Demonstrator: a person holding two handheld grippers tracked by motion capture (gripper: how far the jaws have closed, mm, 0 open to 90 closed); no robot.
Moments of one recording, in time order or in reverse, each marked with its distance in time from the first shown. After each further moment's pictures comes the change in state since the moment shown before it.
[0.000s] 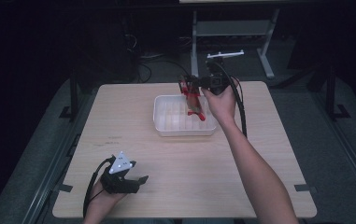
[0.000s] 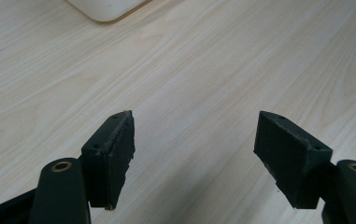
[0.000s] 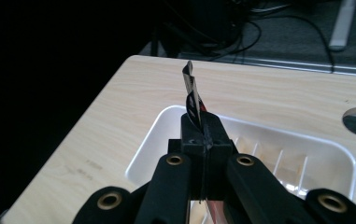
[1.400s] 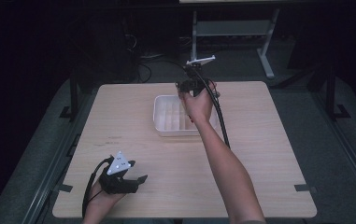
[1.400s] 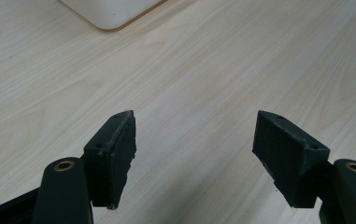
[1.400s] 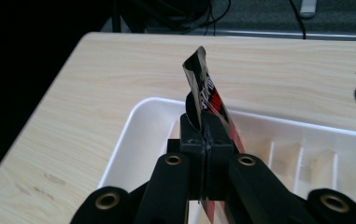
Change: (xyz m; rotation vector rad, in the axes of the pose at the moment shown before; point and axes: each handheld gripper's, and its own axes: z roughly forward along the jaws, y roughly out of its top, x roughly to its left) left arm 0.000 0.000 -0.004 -0.027 0.009 0.003; right arm 0.016 -0.003 0.074 0.108 -0.153 0.049
